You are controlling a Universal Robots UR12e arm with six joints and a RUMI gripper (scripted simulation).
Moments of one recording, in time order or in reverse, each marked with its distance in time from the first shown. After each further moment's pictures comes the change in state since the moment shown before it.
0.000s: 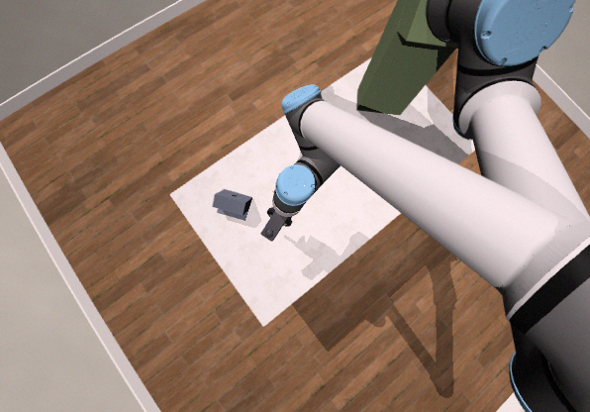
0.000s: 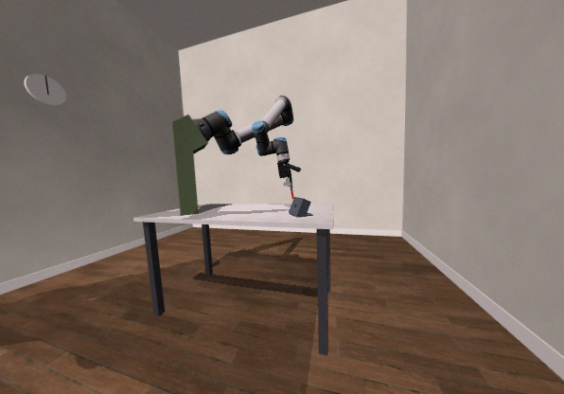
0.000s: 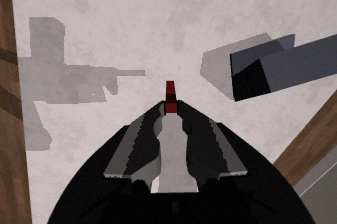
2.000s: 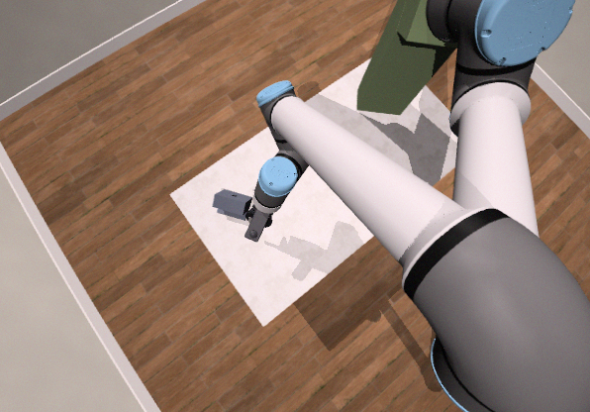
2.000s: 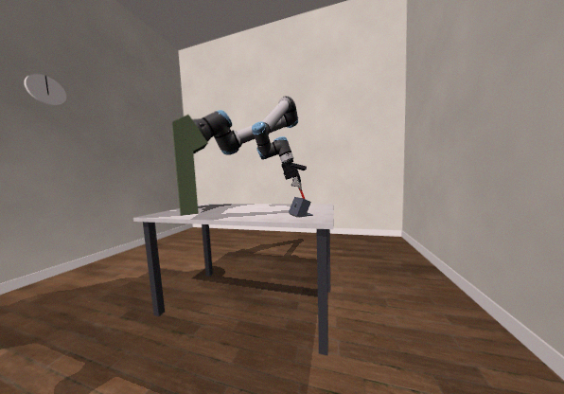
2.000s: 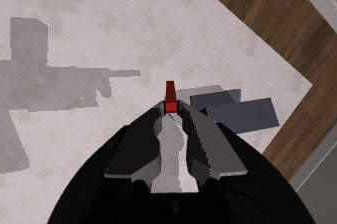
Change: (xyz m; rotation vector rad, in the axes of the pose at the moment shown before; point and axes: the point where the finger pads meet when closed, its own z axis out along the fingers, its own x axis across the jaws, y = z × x) arm 0.062 -0.053 0.009 0.153 0.066 -0.190
